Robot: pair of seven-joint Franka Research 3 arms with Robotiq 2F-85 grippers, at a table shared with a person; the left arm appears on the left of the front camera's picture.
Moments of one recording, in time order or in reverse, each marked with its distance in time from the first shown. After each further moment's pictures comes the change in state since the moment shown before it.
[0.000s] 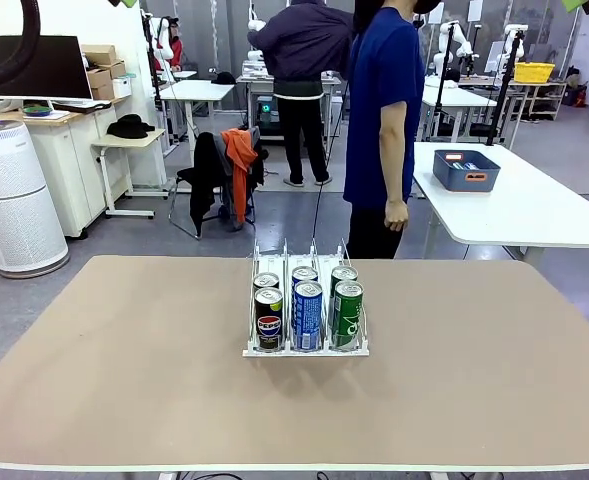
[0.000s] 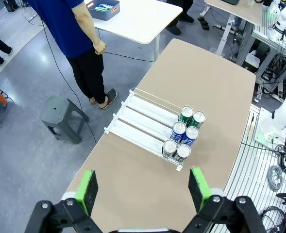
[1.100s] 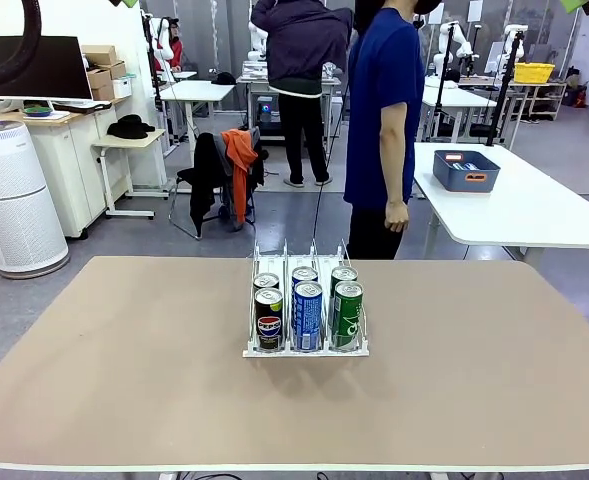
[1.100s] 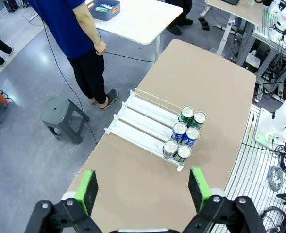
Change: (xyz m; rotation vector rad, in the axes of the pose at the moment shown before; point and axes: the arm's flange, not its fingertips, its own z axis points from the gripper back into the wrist) left arm 0.001 0.001 0.001 0.002 -0.001 -0.002; right arm 0.000 0.000 0.000 -0.001 0.000 -0.001
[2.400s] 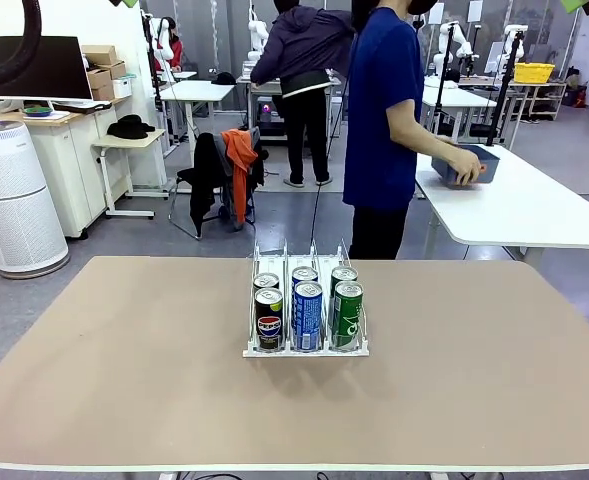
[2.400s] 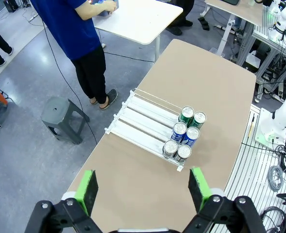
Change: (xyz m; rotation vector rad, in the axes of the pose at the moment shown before) left arm 0.000 0.000 0.000 0.000 0.000 0.000; right arm 0.000 0.000 0.000 -0.001 0.000 -0.001
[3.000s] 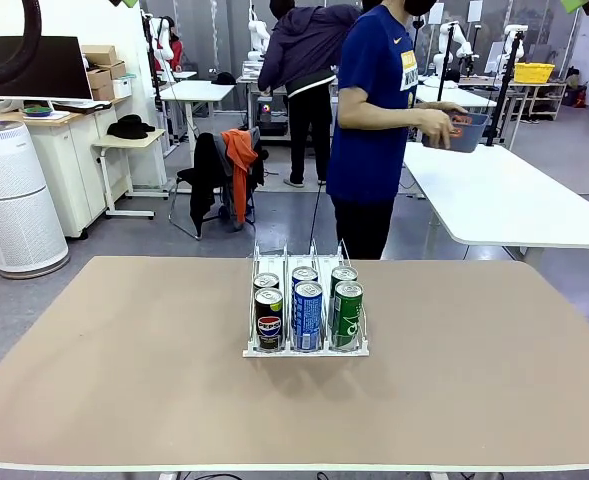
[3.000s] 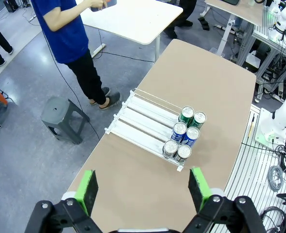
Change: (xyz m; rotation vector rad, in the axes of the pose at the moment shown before) left arm 0.000 0.000 0.000 0.000 0.000 0.000; right arm 0.000 0.000 0.000 0.000 0.000 0.000
